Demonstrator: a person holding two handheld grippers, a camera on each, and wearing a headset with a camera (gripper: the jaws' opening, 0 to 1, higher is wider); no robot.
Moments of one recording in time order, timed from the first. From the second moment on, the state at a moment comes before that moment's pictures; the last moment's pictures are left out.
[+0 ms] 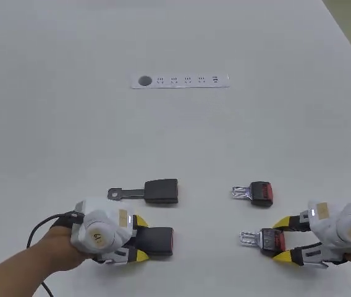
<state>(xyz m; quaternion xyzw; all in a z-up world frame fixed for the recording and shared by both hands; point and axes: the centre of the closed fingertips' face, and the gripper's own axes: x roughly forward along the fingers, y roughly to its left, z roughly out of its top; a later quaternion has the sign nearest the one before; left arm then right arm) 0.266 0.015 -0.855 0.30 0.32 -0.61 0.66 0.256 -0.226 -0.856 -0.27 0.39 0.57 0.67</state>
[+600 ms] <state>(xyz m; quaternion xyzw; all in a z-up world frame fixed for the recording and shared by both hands) 0.268 0.016 -0.857 0.29 0.33 -0.60 0.66 0.256 -0.202 -0.855 -0.25 0.36 0.60 0.67</state>
